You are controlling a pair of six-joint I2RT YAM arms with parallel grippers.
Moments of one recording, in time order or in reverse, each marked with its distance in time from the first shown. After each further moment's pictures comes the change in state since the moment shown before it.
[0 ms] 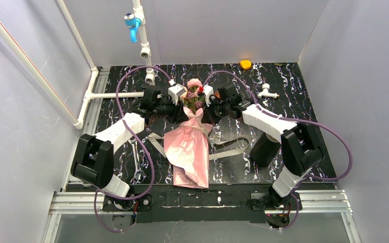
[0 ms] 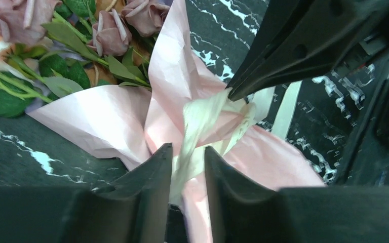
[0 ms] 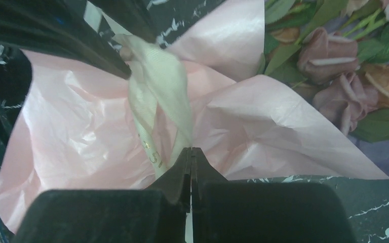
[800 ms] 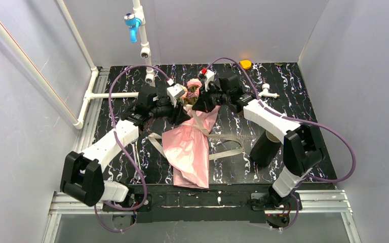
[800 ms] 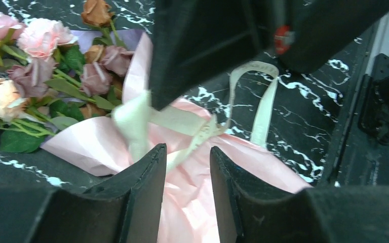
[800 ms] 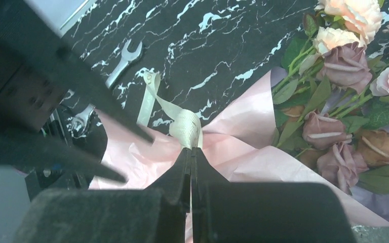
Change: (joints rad) left arm -0.031 -0.153 -0.019 0.008 0.027 0.070; right arm -0.001 -0.018 0.108 0.140 -0.085 0.293
